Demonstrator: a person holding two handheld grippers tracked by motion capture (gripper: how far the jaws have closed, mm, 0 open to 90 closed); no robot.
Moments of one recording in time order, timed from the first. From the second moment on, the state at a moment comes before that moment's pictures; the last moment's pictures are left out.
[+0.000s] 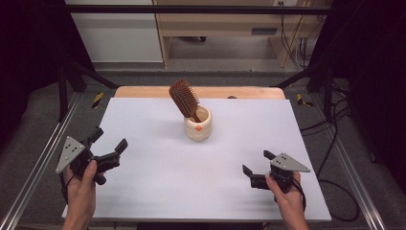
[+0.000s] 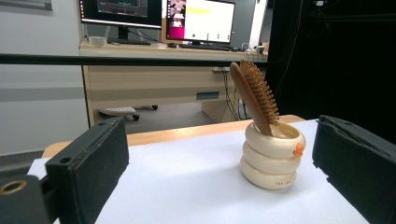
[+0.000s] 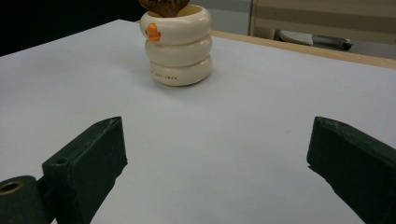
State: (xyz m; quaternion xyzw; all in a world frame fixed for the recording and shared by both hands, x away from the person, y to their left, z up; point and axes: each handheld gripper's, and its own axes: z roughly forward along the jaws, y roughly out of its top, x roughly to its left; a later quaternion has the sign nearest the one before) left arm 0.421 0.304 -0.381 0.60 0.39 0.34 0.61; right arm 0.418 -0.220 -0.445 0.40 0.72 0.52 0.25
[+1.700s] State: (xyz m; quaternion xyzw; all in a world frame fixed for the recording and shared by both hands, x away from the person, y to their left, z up) left arm 0.389 0.308 -0.435 0.63 0.39 0.30 0.60; right arm 0.408 -0.256 -0.449 0.39 0.70 0.54 0.28
